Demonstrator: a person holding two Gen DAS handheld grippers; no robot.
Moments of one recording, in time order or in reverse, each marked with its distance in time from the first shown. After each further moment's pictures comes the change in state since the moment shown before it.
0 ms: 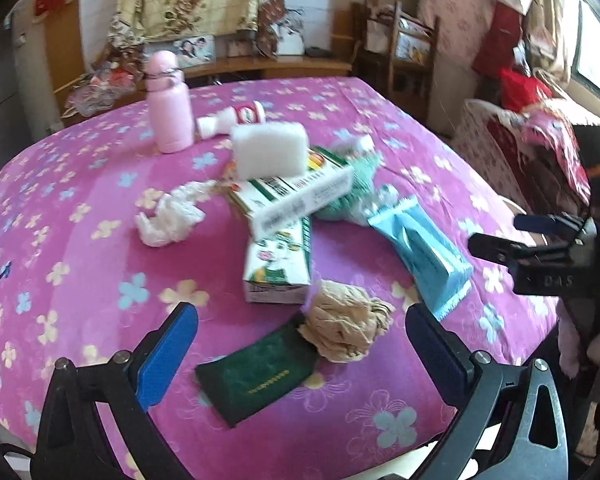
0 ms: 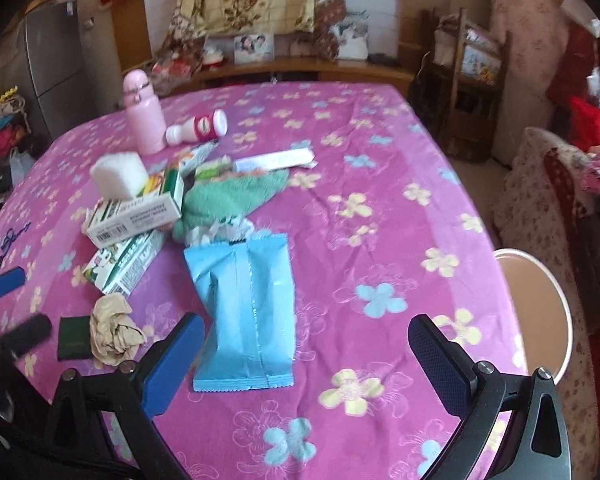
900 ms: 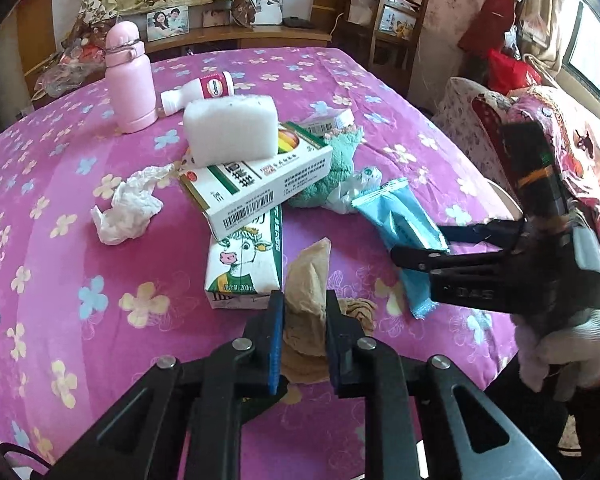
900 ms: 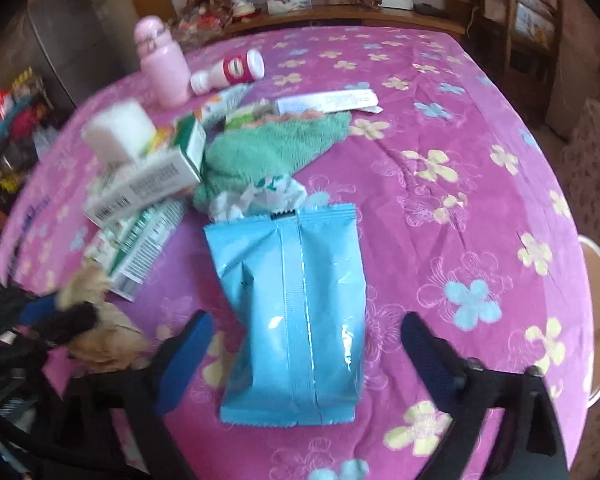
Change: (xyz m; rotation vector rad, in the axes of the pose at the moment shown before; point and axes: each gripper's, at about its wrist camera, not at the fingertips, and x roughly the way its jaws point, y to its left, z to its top) left arm 0.028 -0.001 0.022 0.003 0.103 -0.090; right arm 0.067 0.027 0.014 -0.046 0.177 0.116
